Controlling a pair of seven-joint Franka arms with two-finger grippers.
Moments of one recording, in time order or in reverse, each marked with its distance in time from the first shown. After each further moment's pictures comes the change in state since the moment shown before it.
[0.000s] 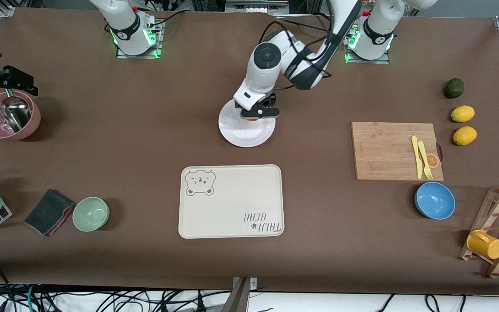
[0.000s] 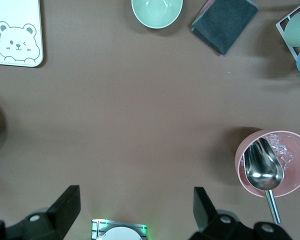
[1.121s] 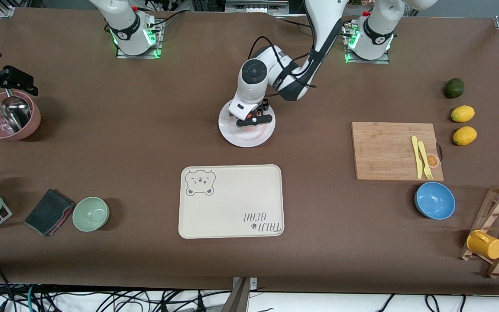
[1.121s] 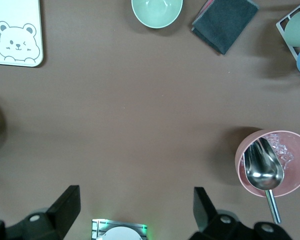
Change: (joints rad) left arm -0.023 0.120 0.004 0.074 0.000 0.023 -0.102; right arm 0.000 0.000 0.000 0.000 0.000 -0.001 0.000
